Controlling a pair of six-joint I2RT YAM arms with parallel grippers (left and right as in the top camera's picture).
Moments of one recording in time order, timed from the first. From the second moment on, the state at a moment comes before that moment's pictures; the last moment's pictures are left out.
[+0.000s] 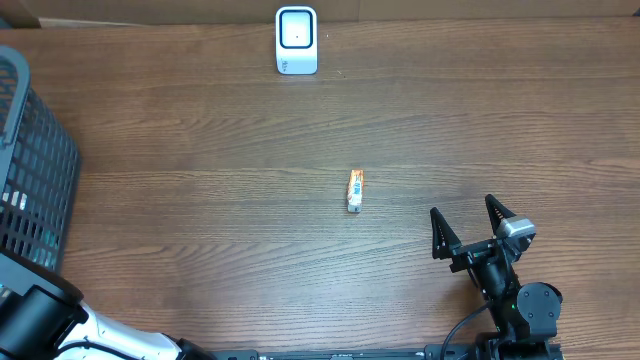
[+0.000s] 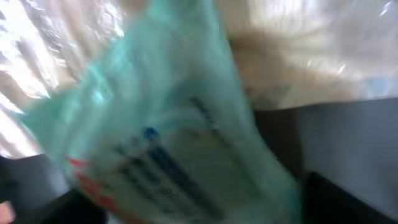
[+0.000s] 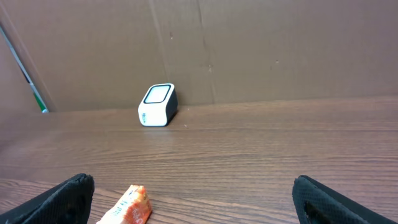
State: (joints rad) left arm 0.95 1.98 1.43 -0.90 -0.14 -0.47; right arm 0.04 0.01 0.02 -0.01 -0.24 0.17
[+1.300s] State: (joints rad) left arm 0.89 1.97 2.64 -1.51 0.53 -0.46; right arm 0.04 0.01 0.02 -0.01 -0.24 0.17
